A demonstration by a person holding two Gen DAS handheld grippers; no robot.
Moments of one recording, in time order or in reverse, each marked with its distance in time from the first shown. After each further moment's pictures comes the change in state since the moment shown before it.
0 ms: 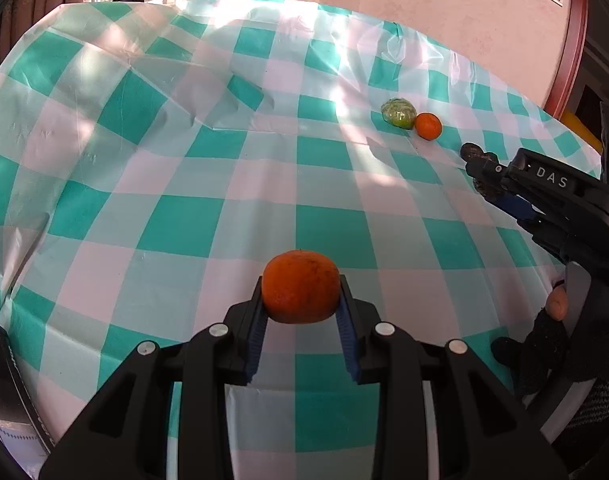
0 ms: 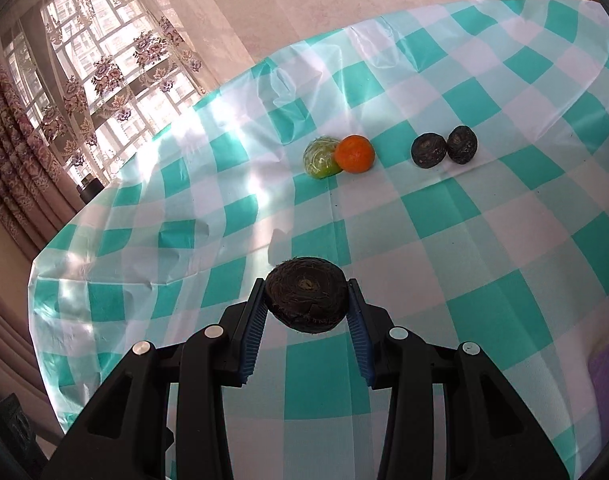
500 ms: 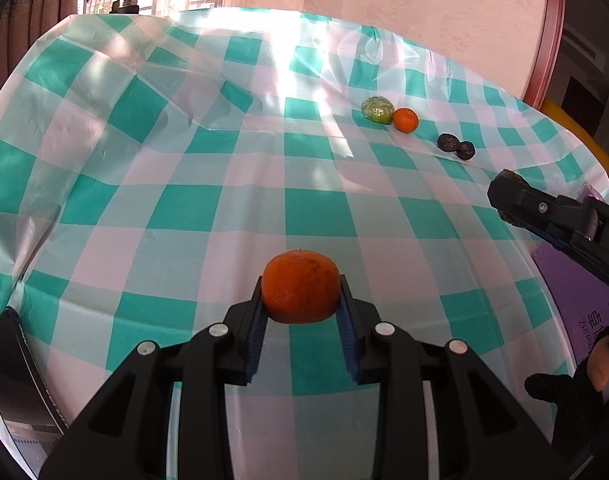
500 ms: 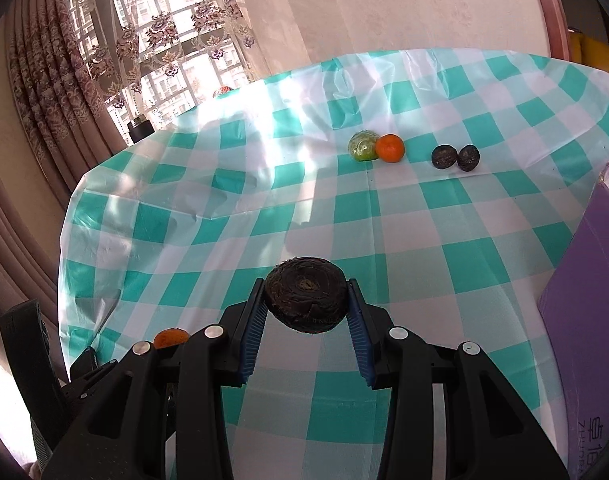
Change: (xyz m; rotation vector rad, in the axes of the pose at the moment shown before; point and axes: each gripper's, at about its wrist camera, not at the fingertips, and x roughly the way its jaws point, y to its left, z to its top) left arm -0.029 -0.005 -0.021 0.048 -0.024 -0.034; right arm -0.083 0.039 -0.045 -0.201 0.029 -0.008
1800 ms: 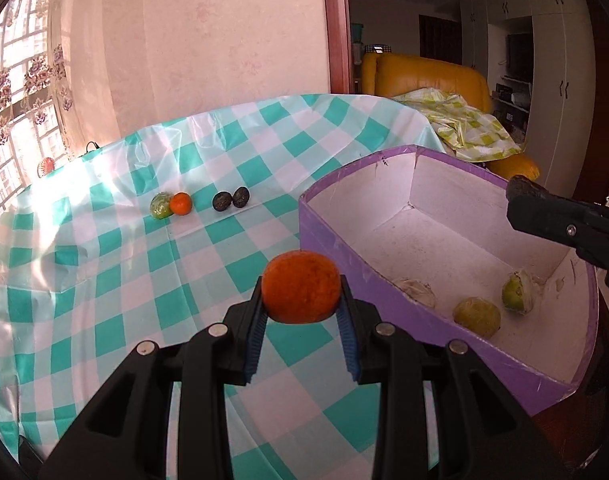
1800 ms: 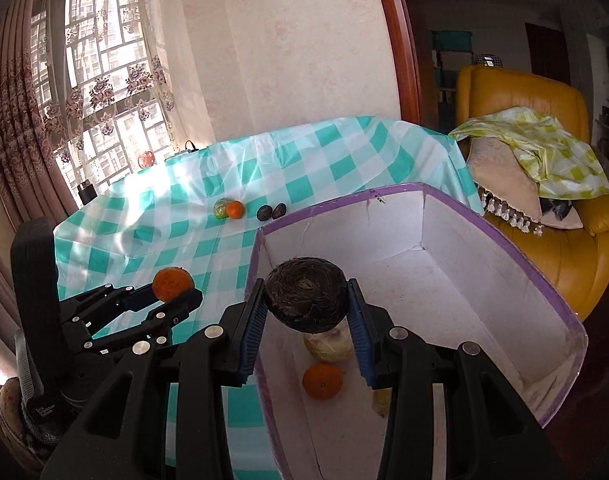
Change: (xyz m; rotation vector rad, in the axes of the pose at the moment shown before) left arm -0.093 -0.249 0.004 0.518 -0.136 -0.290; right arm -0.241 -0.140 -0.014 0.076 -0.155 -0.307
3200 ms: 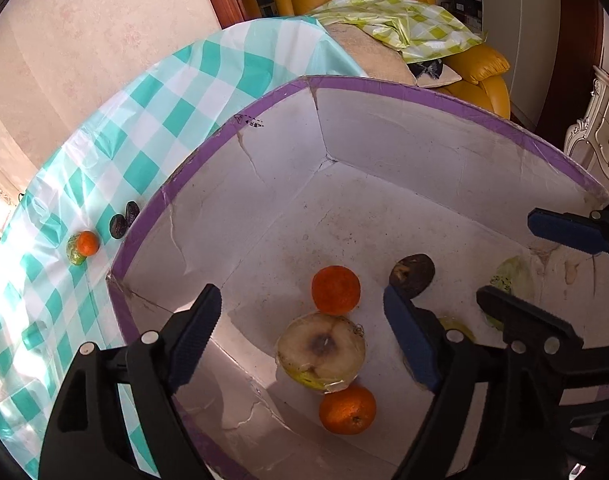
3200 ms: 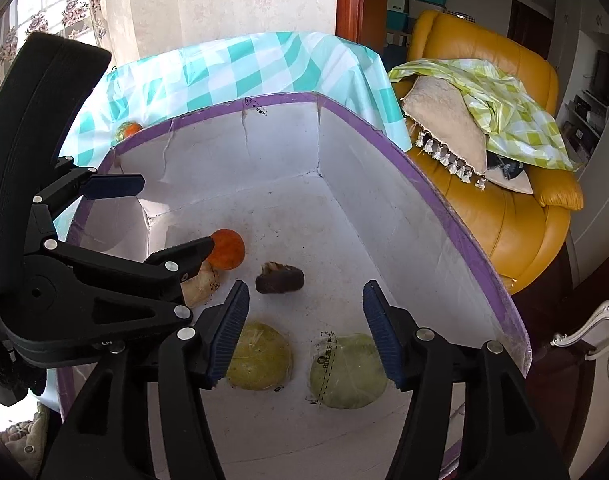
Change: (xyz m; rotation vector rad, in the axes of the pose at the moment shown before) left arm 0.123 -0.117 0.055 0.282 0.307 -0.050; right arm 0.052 -0.080 -0.022 -0.054 0.278 -0.214
